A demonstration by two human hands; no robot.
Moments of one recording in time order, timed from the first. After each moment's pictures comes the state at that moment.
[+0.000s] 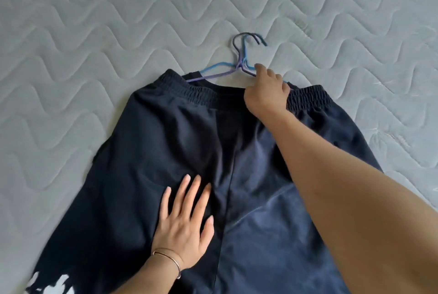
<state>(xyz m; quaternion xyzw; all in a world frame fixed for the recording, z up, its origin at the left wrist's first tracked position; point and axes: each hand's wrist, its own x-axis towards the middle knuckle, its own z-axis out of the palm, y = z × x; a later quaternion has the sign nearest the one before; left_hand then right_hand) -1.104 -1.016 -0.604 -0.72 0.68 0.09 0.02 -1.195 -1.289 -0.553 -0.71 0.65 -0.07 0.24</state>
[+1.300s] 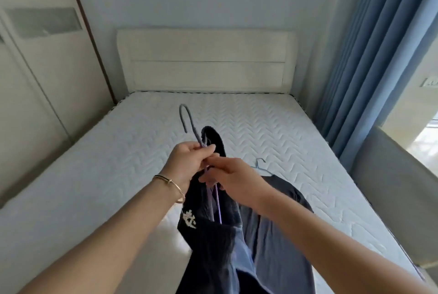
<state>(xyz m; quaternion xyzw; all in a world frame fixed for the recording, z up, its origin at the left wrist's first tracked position) -1.088 -0.759 -0.038 -0.62 0.34 0.40 -0.58 -1.208 -0.785 -0.039 -0.78 0.33 -0.18 0.50</state>
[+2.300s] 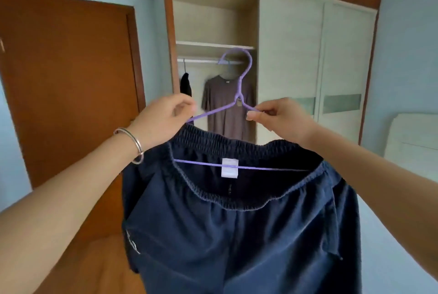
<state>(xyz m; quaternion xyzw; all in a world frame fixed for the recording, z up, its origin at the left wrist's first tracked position) -0.904 -0.079 0.196 -0.88 0.26 -0.32 -0.26 -0.906 -0.329 0.189 -0.88 -0.20 -0.27 0.34</state>
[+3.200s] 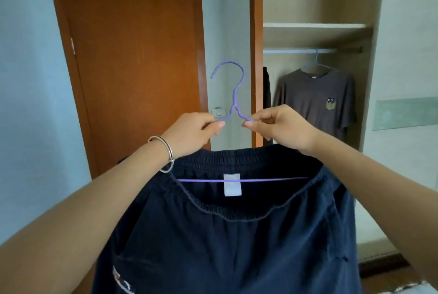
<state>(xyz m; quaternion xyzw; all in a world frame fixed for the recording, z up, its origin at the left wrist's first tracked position) -0.594 0.191 0.185 -0.92 0.17 -0.27 -0.21 -0.552 -0.015 0.179 -0.82 -0.34 -0.15 0.44</state>
